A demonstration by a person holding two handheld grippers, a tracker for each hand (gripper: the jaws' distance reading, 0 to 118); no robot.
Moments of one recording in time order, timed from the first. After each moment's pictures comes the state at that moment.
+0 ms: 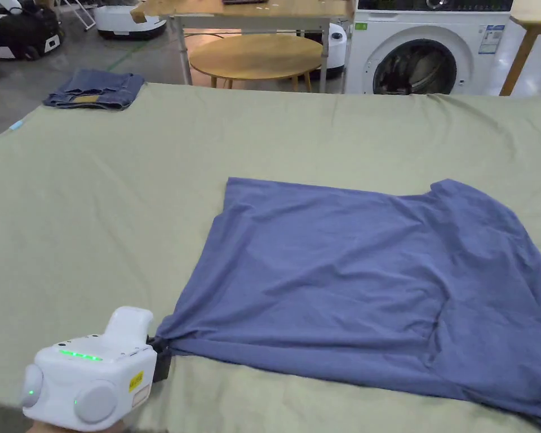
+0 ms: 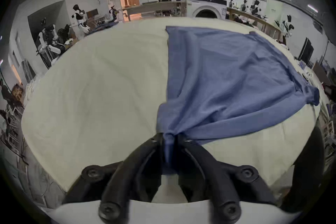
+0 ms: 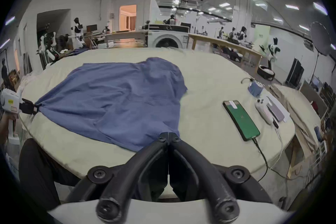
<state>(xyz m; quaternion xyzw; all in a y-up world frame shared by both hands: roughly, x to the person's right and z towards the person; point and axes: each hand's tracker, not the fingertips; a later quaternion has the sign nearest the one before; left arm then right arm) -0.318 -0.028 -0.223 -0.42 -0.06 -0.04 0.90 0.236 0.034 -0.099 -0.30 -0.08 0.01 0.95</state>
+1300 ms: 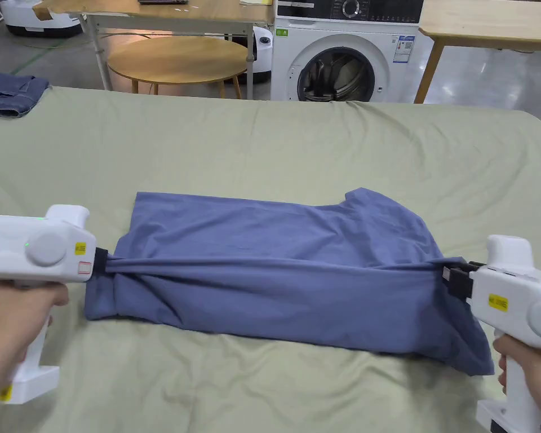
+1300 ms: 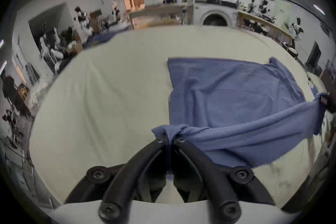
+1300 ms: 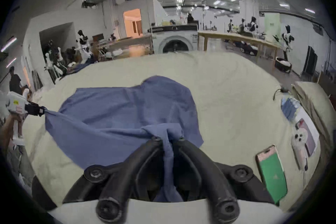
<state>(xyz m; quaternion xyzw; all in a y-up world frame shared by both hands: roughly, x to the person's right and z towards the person) -0.272 0.045 -0.419 -0.47 -0.02 -0.01 0.88 0.290 0.034 -0.332 -0.33 -0.02 -0.06 0.94</state>
